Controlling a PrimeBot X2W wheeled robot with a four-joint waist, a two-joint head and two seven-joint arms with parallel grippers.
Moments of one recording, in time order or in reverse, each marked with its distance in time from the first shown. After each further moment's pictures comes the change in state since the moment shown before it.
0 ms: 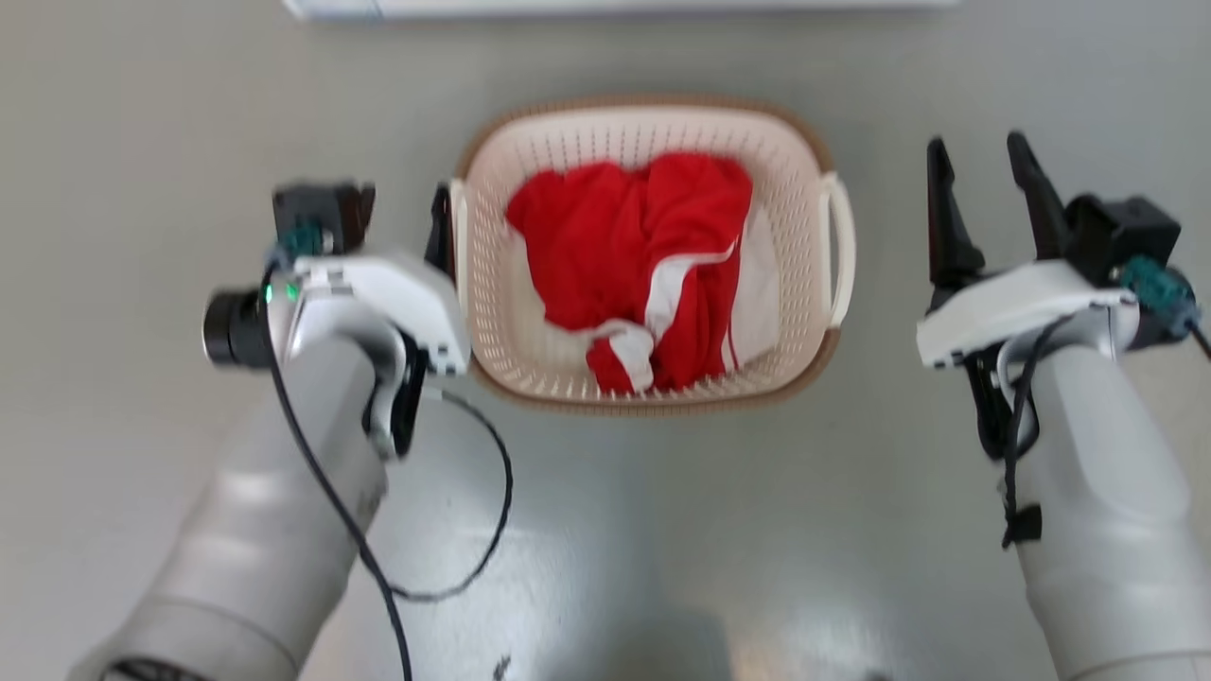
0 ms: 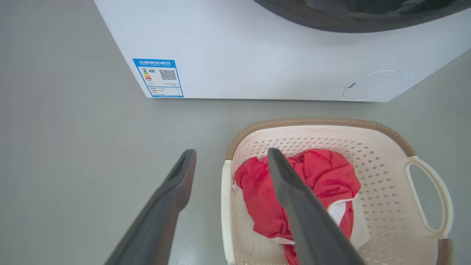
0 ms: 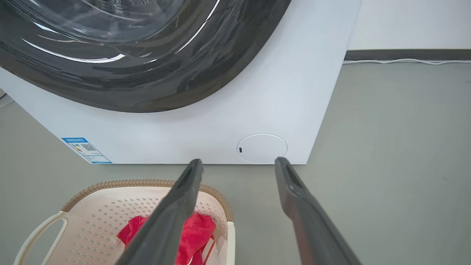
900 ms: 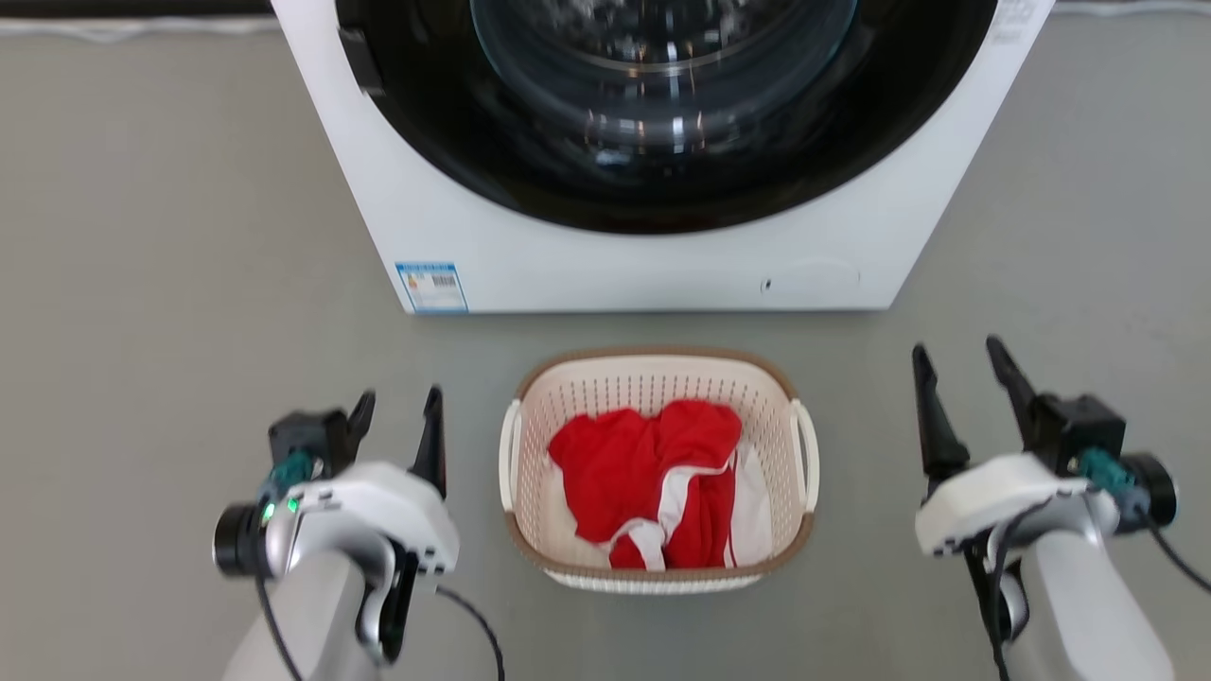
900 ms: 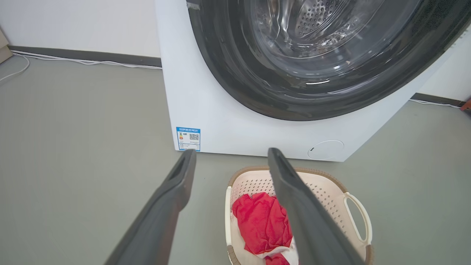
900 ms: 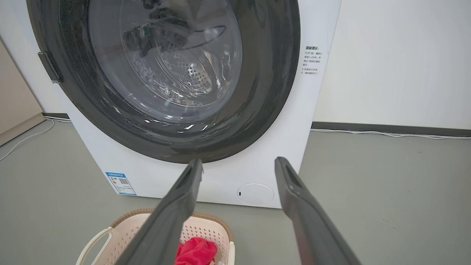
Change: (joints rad) left arm 0.436 -0.030 0.337 -0.233 0.275 -0.079 0.000; right arm 0.309 0.009 -0.025 -0.099 -0.082 0.000 0.000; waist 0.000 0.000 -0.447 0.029
